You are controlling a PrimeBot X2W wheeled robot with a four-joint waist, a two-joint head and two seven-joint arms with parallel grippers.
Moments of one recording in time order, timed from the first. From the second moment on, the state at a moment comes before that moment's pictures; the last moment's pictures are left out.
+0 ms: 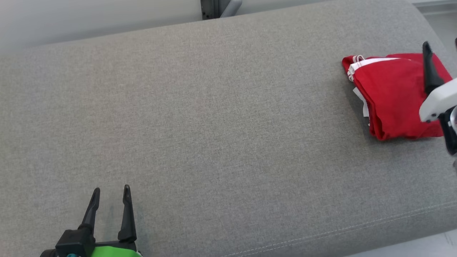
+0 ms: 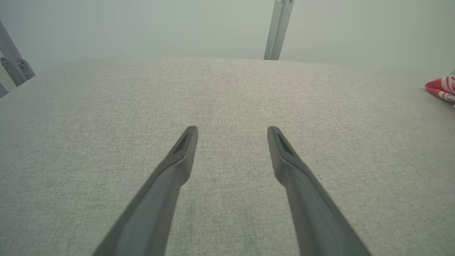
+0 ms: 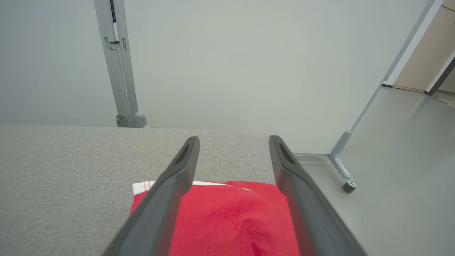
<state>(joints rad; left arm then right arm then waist) 0.08 0.05 -0.03 0.11 -0.19 -0.08 -0.26 -0.80 -0.48 0.17 0.80 0.32 0.13 -0.21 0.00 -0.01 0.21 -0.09</state>
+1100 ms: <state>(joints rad) 0.12 0.05 0.02 0.24 -0.19 -0.12 -0.26 0.02 -0.05 -0.10 0.24 -0.08 0.13 -0.26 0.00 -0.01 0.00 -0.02</state>
